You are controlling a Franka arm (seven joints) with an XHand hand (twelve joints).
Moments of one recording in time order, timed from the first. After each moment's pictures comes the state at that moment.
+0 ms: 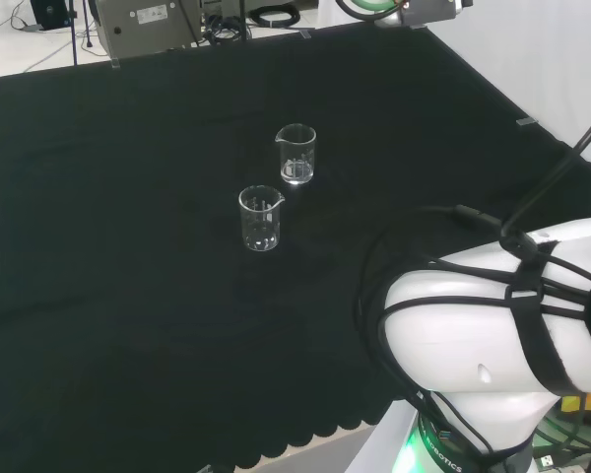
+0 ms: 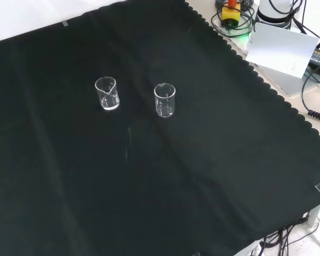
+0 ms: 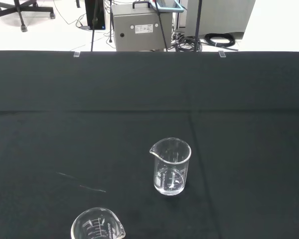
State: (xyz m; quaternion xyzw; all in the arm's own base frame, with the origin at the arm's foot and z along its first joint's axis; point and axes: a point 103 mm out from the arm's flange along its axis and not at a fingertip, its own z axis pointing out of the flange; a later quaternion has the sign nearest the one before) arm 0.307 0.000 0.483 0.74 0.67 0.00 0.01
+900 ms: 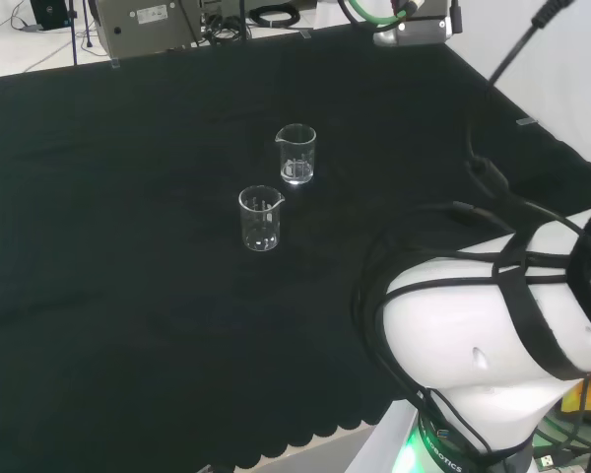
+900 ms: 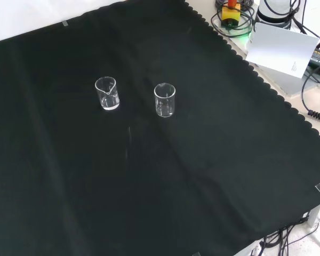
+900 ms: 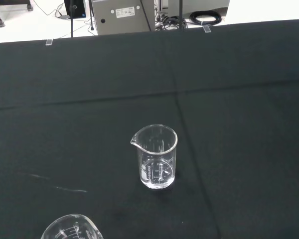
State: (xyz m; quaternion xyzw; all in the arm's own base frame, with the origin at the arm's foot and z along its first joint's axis) arm 0.356 -0.034 0.428 0.76 0.65 0.01 -0.03
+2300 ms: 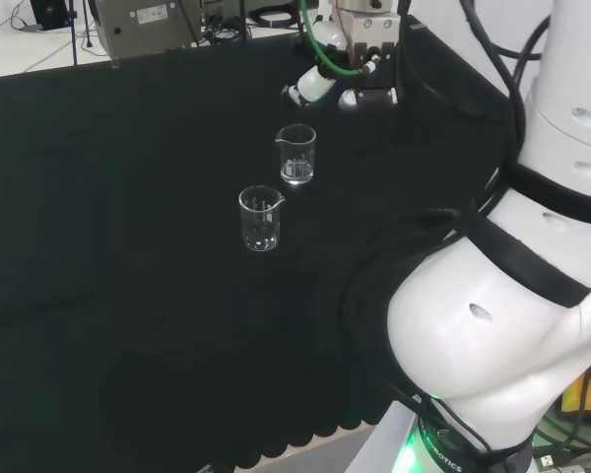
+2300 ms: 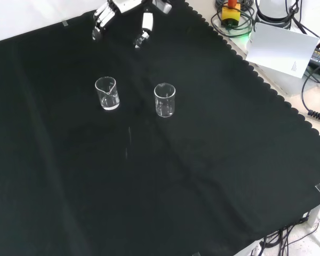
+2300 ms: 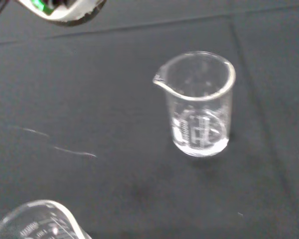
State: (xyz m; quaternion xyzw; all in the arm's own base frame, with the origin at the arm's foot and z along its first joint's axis) arm 0.483 -0.045 0.261 0.71 0.69 0.00 -0.12
